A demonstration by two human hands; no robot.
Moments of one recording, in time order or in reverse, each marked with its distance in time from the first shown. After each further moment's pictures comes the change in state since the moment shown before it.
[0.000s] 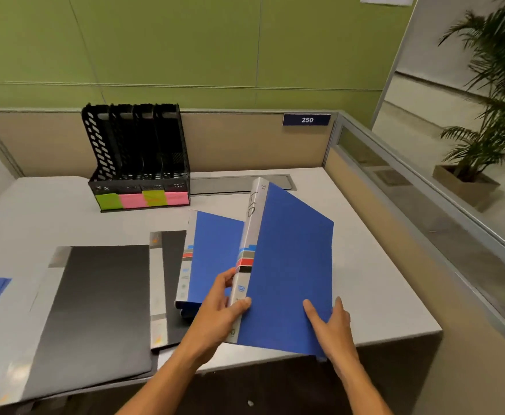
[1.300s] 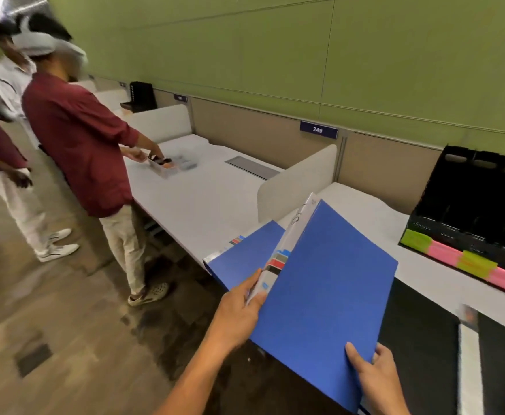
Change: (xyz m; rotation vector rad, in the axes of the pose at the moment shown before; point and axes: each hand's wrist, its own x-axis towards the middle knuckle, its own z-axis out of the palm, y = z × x) left_hand -0.276 0.037 -0.400 0.336 0.977 0.041; right_hand -0.223 -0.181 0.401 0.206 -0.820 -0.171
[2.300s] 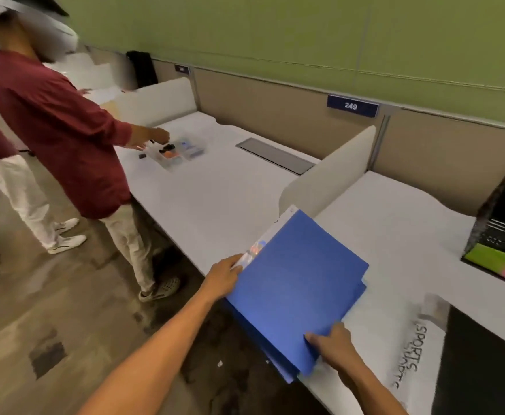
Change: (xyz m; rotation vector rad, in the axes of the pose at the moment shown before) left_hand 0.259 -0.116 -0.089 0.382 -0.102 -0.208; right_hand 0.160 -0.010 0.170 -0.481 -0.281 0.079
